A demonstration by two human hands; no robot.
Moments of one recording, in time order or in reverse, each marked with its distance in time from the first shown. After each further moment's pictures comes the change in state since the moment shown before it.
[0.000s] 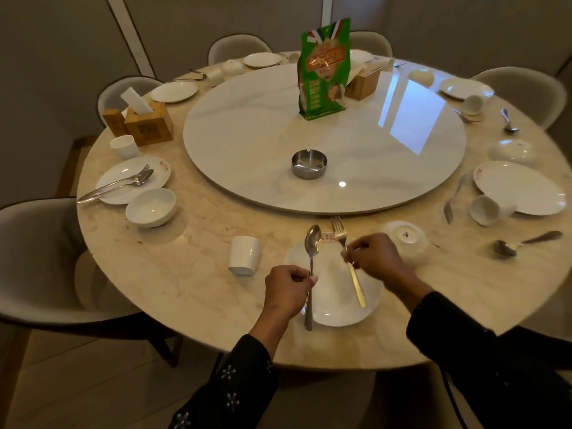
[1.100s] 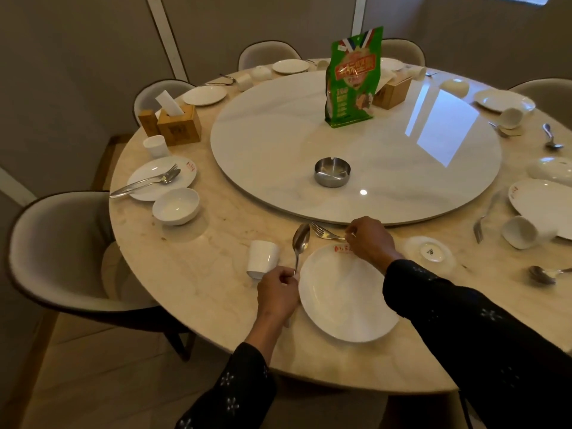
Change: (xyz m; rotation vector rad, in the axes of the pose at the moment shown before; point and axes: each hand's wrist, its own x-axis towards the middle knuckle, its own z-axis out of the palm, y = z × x) left_hand 0.016 -0.019 -0.026 -0.056 0.208 -0.033; right_hand 0.073 -0.030 0.028 -0.493 0.035 -0.287
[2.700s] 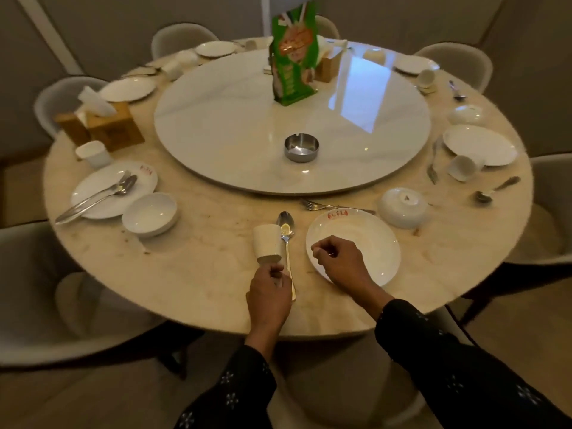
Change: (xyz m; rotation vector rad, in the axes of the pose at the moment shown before) left_hand 0.014 -0.060 -0.060 0.172 -0.123 0.228; right_hand -0.138 -0.084 0.066 0.615 0.144 0.276
